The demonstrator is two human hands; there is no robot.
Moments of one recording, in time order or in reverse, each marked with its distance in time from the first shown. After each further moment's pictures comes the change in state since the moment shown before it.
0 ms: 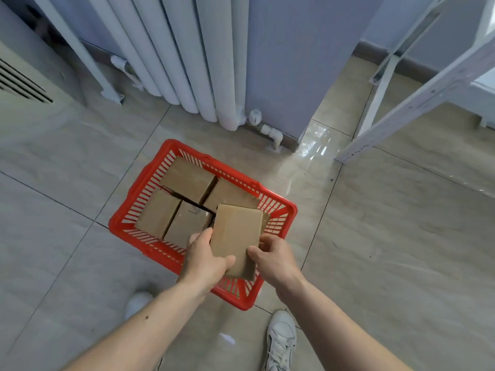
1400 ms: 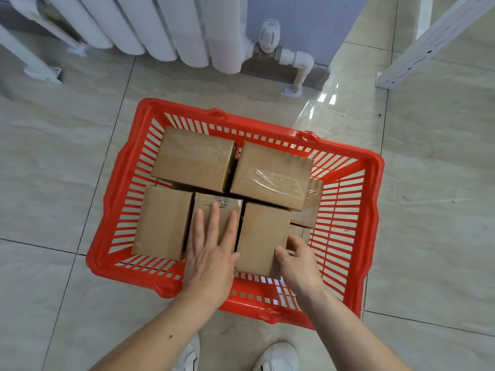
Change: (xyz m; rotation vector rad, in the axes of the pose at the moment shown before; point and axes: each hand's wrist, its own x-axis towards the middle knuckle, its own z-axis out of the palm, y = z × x) left_hand 0.201 -0.156 0.000 0.963 -0.130 0.492; right_hand 0.146 0.109 0.161 0.294 0.207 0.142
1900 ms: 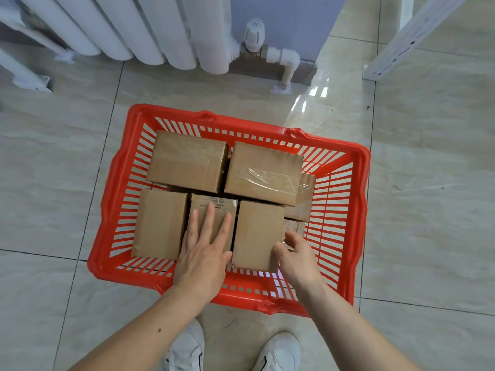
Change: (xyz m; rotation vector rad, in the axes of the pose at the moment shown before) left_hand 0.000 -0.011 -0.011 0.039 -0.092 0.053; right_hand -0.008 -0.003 -0.007 -0.003 0.031 0.052
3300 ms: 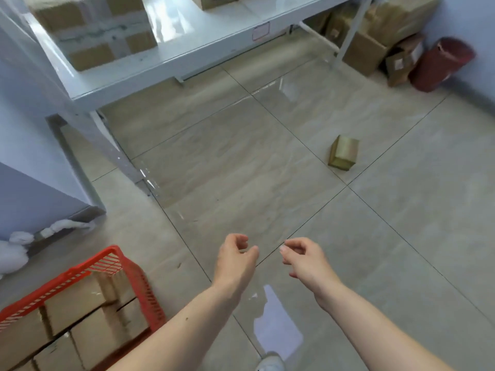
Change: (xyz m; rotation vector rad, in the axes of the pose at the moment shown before) left_hand -0.259 0.525 -0.027 -0.642 -0.187 0.238; right_hand -0.298 0.155 -0.452 0.682 0.496 -0.019
